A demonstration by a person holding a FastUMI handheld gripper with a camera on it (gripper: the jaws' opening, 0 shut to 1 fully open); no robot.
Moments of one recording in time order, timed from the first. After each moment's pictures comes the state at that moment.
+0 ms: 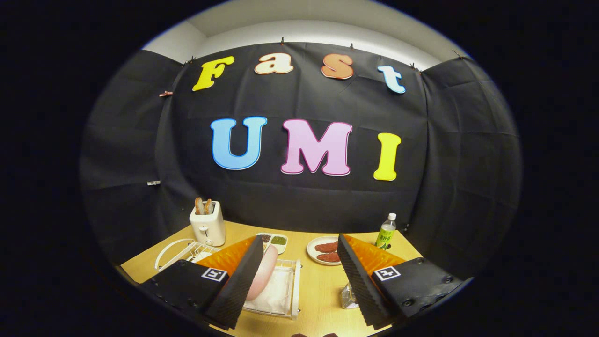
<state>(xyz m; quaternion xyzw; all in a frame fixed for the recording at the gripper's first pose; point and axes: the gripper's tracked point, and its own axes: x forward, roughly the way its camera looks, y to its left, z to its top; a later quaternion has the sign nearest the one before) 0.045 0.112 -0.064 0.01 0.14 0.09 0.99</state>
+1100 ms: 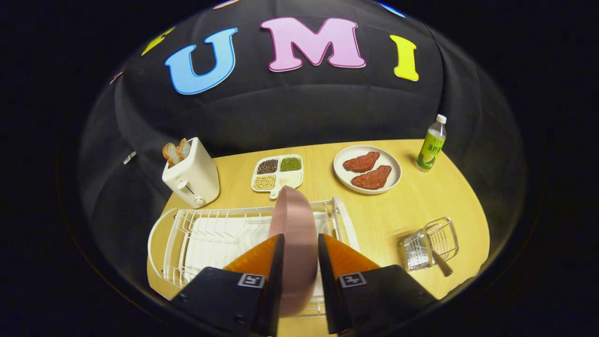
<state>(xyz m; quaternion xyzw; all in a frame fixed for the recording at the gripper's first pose) 0.107 0.191 -0.250 0.10 0.44 0.04 0.89</state>
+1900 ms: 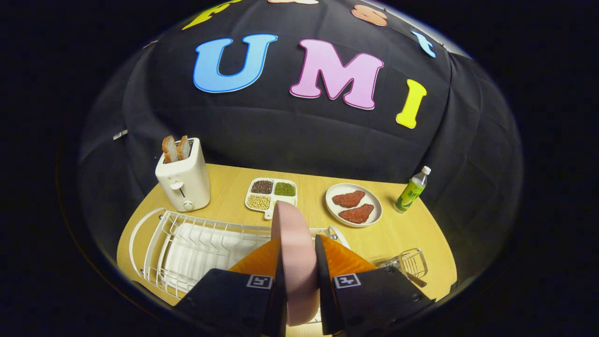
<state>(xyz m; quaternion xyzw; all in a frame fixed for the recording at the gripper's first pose) 0.120 0.215 -0.203 -0.06 0.34 0.02 0.94</state>
